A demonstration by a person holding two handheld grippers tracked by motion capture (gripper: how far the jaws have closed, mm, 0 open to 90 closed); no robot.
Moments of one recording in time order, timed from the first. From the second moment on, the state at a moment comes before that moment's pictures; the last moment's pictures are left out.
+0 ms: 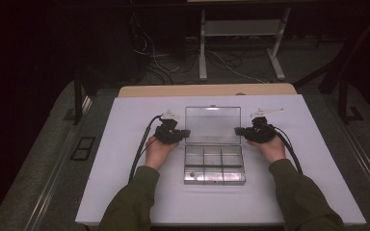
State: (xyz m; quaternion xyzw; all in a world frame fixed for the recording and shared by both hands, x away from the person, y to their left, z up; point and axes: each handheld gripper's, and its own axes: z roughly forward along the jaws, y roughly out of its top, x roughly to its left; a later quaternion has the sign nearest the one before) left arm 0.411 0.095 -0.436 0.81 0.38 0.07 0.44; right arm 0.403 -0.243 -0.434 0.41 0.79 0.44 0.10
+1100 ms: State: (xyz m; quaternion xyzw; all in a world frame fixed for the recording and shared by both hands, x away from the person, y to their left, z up) left arm 0.388 0.131 -0.399 0.79 0.36 0.11 0.49; right arm 0.397 -0.241 -0.413 0.39 0.78 0.48 0.11
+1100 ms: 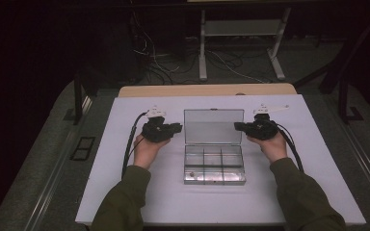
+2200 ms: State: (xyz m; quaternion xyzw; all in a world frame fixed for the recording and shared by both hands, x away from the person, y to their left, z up) left arm 0.356 0.115 -0.359 0.76 0.28 0.15 0.56; right arm 0.380 -0.244 -0.407 0.38 0.79 0.48 0.10
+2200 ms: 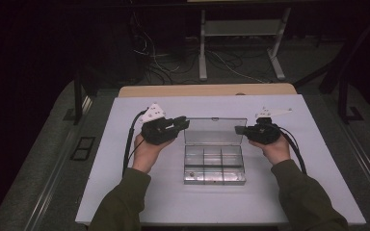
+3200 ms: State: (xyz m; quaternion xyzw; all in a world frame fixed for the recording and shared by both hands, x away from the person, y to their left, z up) left arm 0.320 0.119 -0.359 0.78 0.26 0.14 0.56; right arm 0.310 -0.273 -0.380 0.32 0.79 0.51 0.08
